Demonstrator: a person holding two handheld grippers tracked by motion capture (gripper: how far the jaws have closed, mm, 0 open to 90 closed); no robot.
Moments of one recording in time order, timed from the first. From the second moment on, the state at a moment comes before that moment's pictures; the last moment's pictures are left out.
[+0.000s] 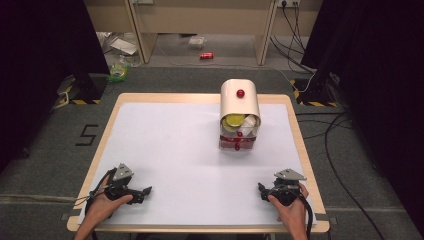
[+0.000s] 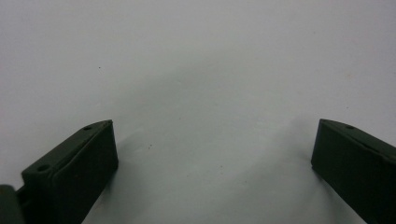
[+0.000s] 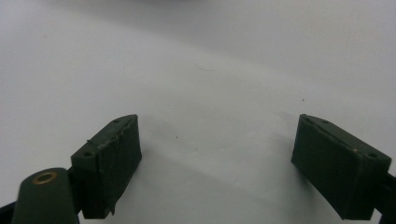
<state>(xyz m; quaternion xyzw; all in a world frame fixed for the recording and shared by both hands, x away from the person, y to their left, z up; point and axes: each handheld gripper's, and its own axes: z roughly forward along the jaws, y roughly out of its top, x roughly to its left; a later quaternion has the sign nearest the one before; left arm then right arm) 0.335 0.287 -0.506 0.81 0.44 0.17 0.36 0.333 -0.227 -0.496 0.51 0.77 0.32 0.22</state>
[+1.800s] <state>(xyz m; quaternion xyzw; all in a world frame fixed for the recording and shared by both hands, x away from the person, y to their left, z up) 0.335 0.287 -0.506 0.81 0.44 0.18 0.35 0.369 -0.176 -0.385 0.43 0.73 0.46 0.27</state>
